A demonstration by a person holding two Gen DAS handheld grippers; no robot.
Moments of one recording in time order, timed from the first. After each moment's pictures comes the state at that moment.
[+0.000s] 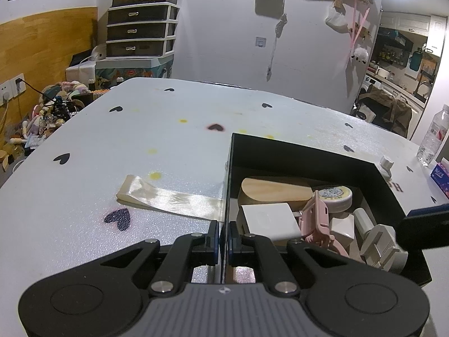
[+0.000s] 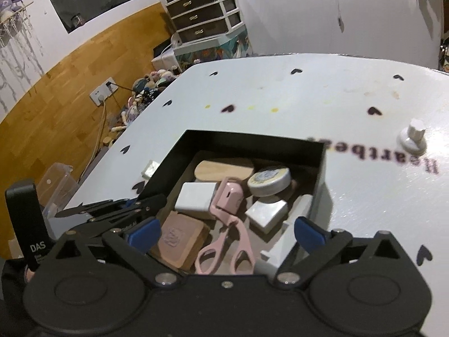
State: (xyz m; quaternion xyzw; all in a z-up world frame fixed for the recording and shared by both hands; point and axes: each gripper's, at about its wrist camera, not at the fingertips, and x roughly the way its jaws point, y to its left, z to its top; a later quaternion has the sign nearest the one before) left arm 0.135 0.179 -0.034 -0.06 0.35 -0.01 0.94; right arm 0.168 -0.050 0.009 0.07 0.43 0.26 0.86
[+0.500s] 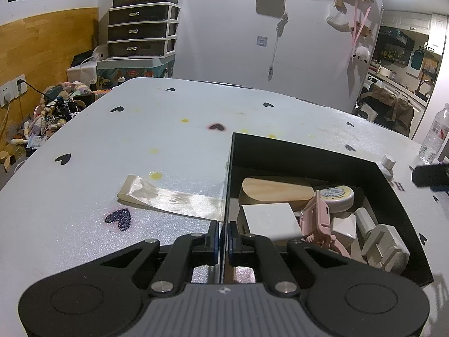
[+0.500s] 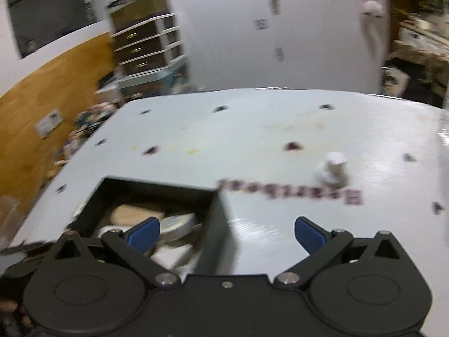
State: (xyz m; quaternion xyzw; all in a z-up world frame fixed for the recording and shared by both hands) left arm 0.135 0.178 -0.034 -0.05 0.35 -0.01 0.94; right arm 0.200 -0.107 0.016 0.05 0.38 0.12 0.92
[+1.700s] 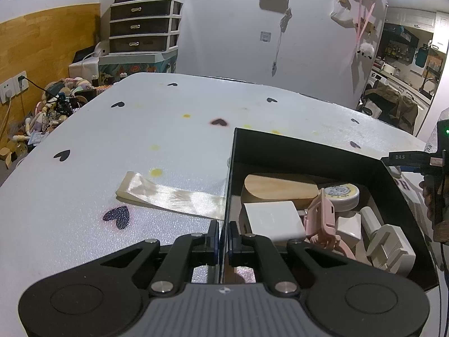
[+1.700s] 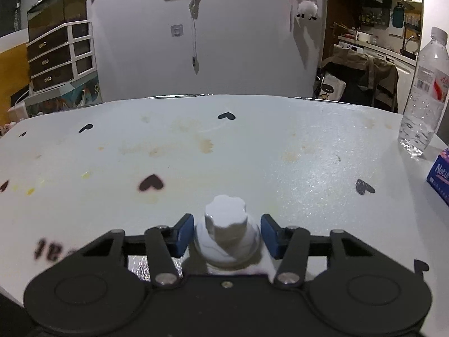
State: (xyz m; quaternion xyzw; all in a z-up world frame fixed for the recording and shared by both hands) left arm 0.142 0.176 -0.039 -0.05 0.36 0.00 0.93; right arm 0.332 -0.179 -0.082 0.01 0.34 -0.02 0.94
